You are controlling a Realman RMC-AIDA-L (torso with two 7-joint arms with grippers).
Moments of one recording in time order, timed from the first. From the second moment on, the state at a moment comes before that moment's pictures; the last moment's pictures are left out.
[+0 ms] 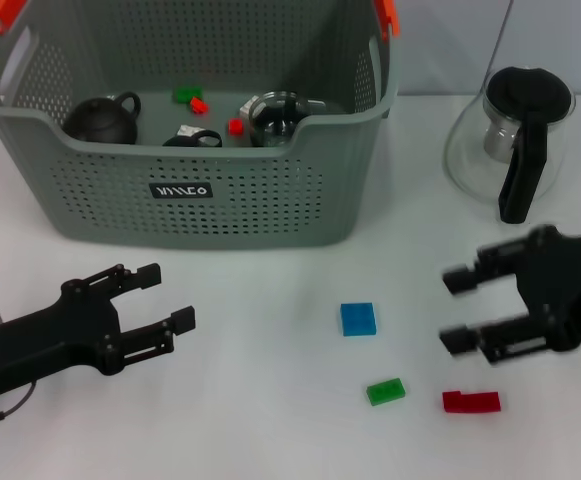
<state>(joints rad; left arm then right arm) -0.34 -2.14 0.33 0.60 2.12 1.67 -1.11 0.48 2.07 -1.02 -1.36 -2.08 -1.88 1.95</state>
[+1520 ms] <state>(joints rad) -0.35 -2.15 0.33 0.56 2.12 1.63 -1.11 0.62 2.10 -1.61 -1.19 -2.56 -1.57 2.15</state>
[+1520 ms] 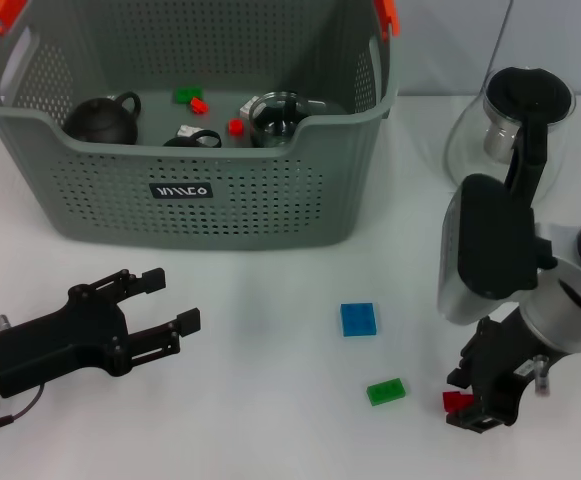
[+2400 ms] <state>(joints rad) -0.34 -2.15 0.33 0.56 2.12 1.63 -1.11 0.63 2.10 -1.69 -1.15 -2.59 -1.51 2.20</state>
